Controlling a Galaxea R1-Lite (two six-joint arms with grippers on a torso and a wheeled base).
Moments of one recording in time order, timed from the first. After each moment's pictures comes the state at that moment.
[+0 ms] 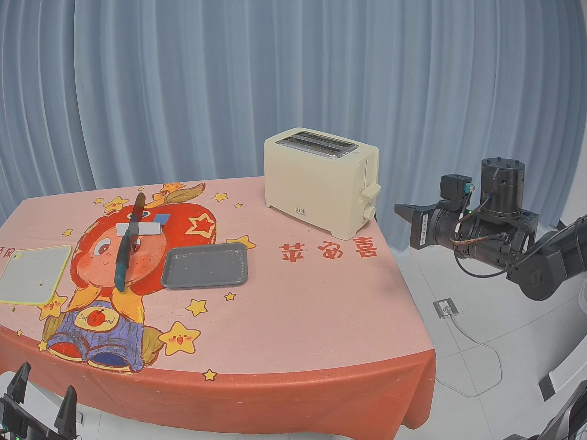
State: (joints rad) left arm 0.00 0.04 -0.02 -0.01 0.00 0.00; right arm 0.43 1.84 -0.87 -0.69 0.07 0.10
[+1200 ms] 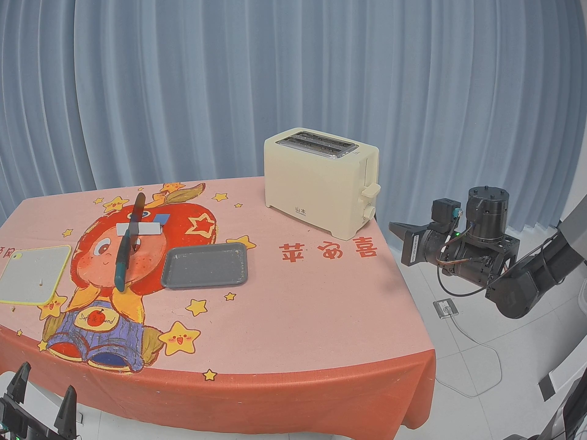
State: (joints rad) left arm 0.00 0.04 -0.02 -0.01 0.00 0.00; right arm 0.39 1.98 -0.79 -0.93 0.09 0.13
